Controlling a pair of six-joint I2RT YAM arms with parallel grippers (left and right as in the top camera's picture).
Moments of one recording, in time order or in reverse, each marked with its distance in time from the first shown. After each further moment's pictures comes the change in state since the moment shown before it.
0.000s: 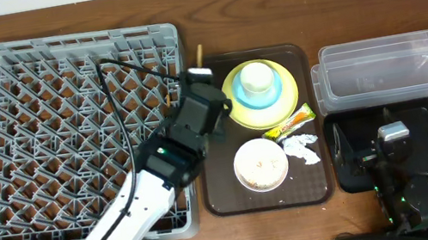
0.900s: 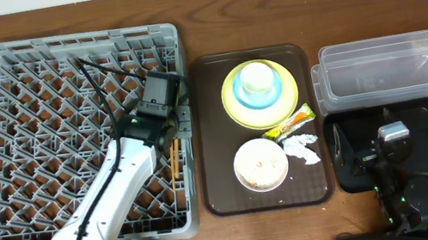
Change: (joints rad) left arm 0.261 0.158 0.000 -0.063 0.253 0.060; right arm 0.000 0.000 0.000 0.000 0.000 0.000
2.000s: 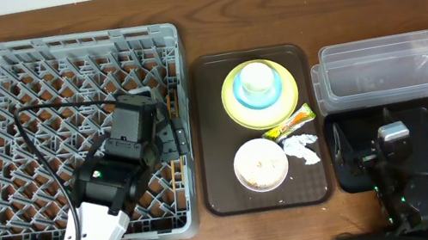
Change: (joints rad) left arm 0.001 -0.368 0.000 -0.247 0.031 -0.150; right arm 0.000 0.000 0.000 0.000 0.000 0.000
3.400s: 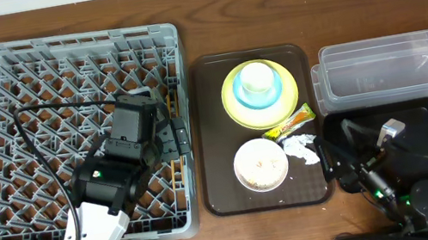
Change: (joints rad) left arm 0.000 0.000 0.000 -0.001 0.000 -0.003; right arm 0.000 0.002 0.046 0.016 -0.401 0.612
